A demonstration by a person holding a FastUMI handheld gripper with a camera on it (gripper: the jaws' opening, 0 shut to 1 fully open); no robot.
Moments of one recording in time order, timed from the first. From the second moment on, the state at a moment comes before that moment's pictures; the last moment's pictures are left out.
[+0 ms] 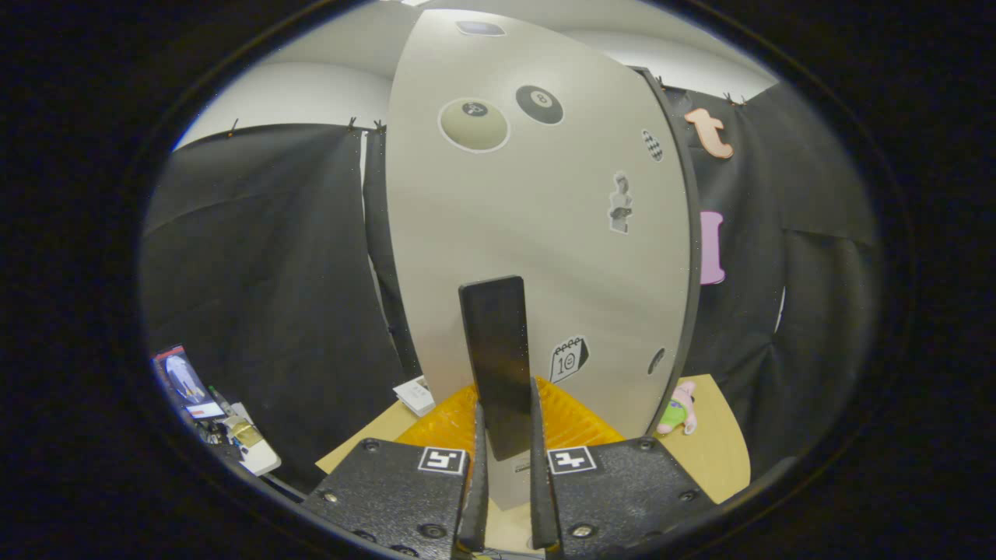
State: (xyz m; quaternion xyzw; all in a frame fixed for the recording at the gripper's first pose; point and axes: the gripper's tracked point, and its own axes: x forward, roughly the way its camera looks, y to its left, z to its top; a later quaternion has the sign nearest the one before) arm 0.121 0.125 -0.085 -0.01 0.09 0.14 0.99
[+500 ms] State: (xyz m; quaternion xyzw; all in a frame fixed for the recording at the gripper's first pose) arm 0.106 0.073 -0.083 -0.01 0.08 0.06 1.00
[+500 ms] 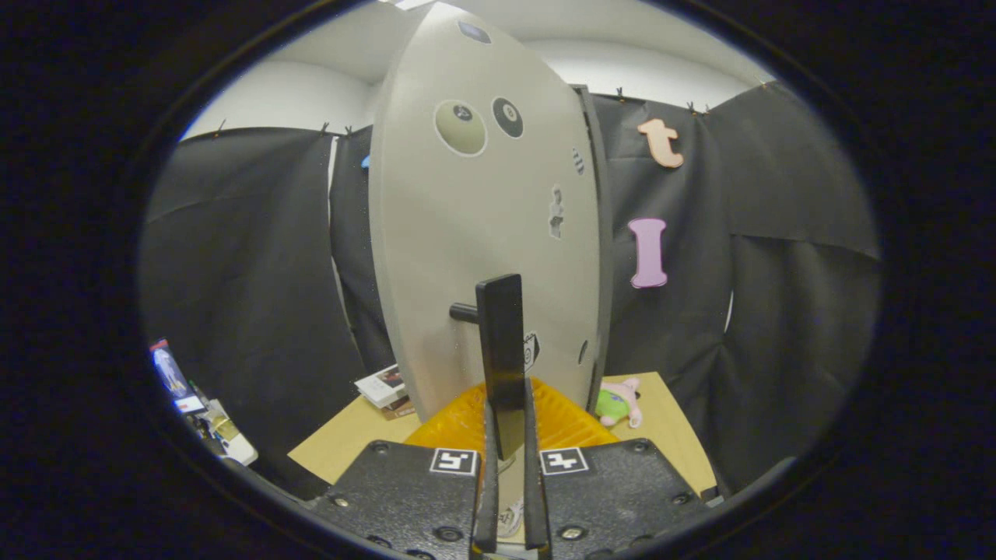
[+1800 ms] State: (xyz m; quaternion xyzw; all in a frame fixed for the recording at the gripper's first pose) arm 0.078 -0.017 -0.100 -0.02 0.08 -0.07 0.99
